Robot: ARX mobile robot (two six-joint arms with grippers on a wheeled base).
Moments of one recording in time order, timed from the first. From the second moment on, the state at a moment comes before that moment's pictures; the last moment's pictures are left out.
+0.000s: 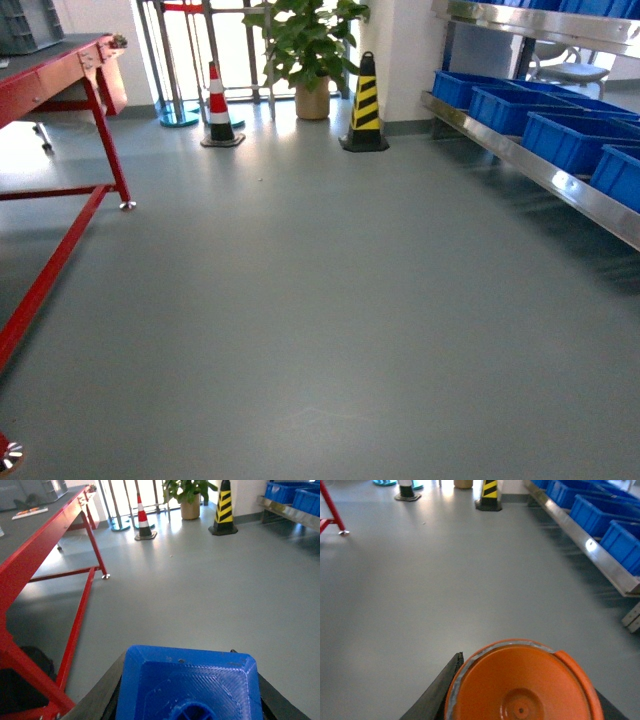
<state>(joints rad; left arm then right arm) 0.06 1.24 0.39 0.71 -0.03 0.17 -0.03 1.42 0.47 0.63 -0.01 -0.07</state>
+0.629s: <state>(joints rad) 0.06 1.24 0.39 0.71 -0.03 0.17 -0.03 1.42 0.47 0.64 -0.01 -0.07</state>
